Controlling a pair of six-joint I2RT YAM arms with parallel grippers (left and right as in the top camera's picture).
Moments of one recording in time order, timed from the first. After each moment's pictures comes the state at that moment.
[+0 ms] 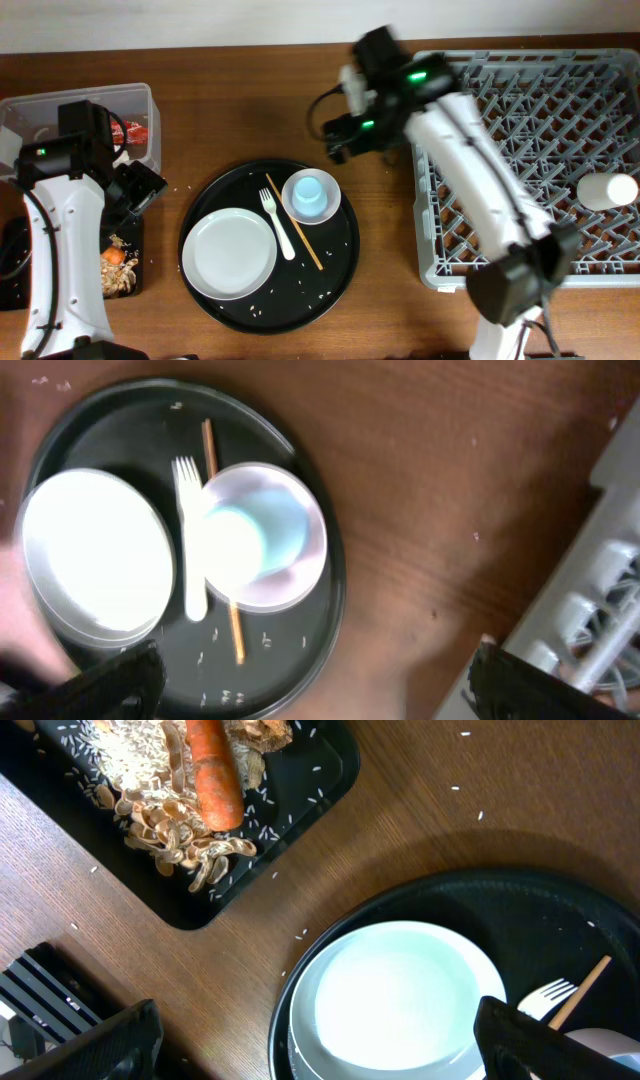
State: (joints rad) left arm 0.22 1.53 1.47 -1.40 -0.13 -0.68; right arm 0.45 1.97 2.04 -1.34 -0.16 0.12
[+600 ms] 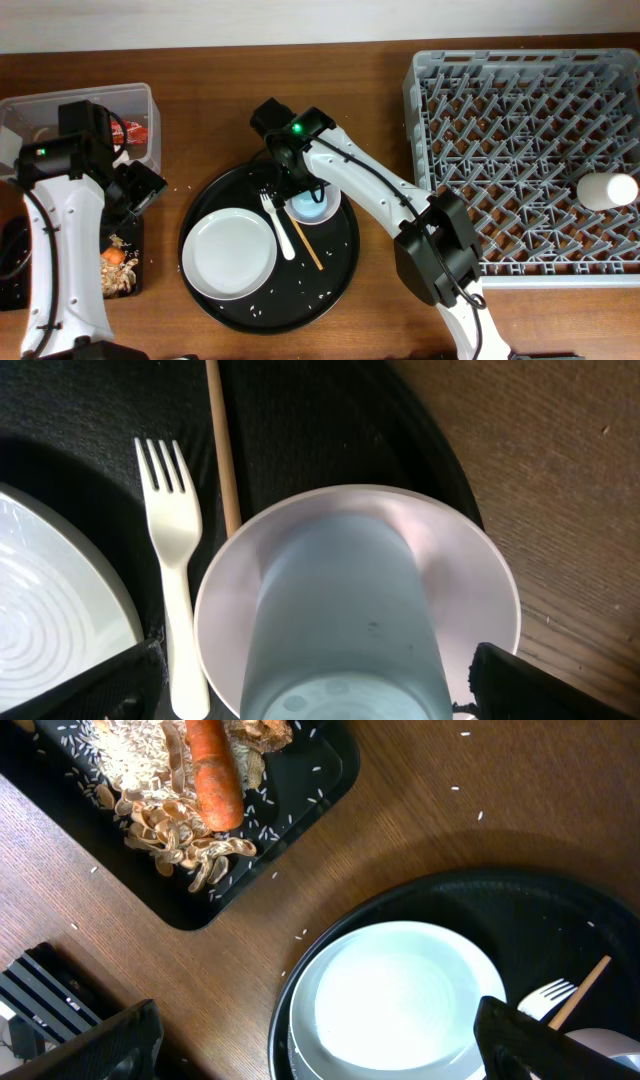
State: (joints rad) left arm 0.22 1.53 1.47 -1.40 -0.13 -0.68; right arm 0.71 2.26 2.02 -1.21 0.01 0.29
